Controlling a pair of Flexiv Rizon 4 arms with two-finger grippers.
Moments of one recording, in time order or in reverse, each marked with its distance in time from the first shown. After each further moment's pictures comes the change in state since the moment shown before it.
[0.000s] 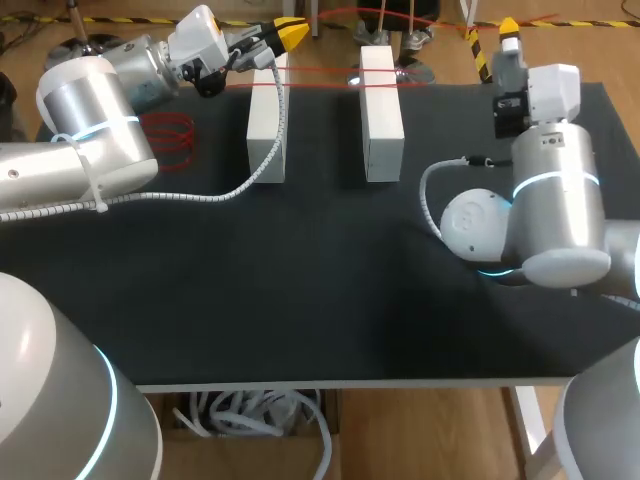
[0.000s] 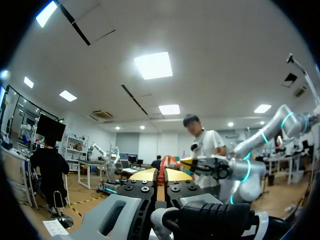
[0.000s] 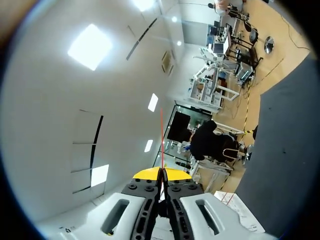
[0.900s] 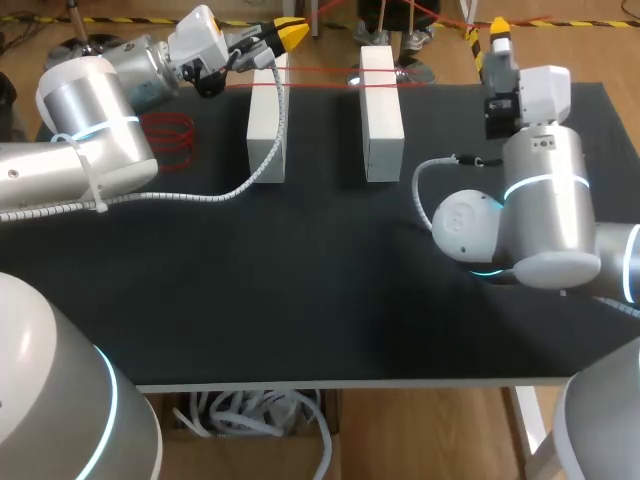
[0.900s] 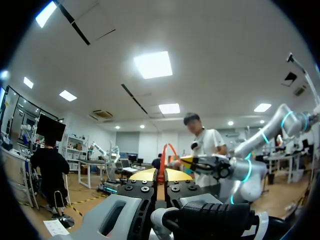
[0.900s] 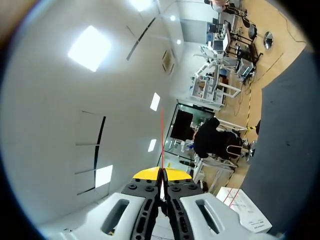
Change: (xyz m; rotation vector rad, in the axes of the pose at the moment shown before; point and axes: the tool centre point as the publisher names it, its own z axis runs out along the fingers) left arm 0.000 0.003 -0.001 -0.015 0.002 0.008; right arm 0.007 -0.011 0.000 0.005 0.027 0.030
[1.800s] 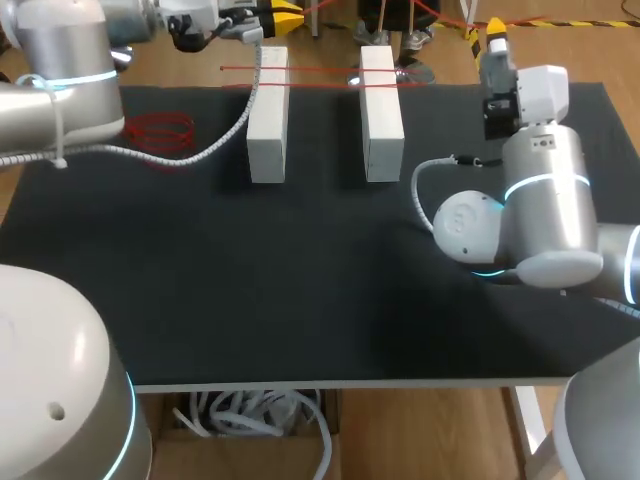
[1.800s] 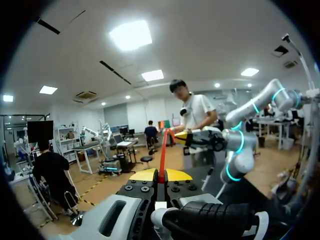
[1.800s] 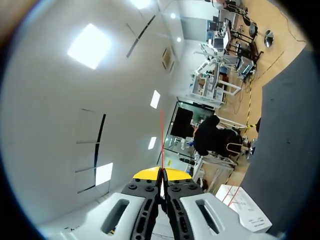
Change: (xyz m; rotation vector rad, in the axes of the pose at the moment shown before) left arm -0.006 -0.013 -0.001 -0.347 0.126 0.158; right arm -0.001 -0.006 0.000 0.024 -0.002 0.000
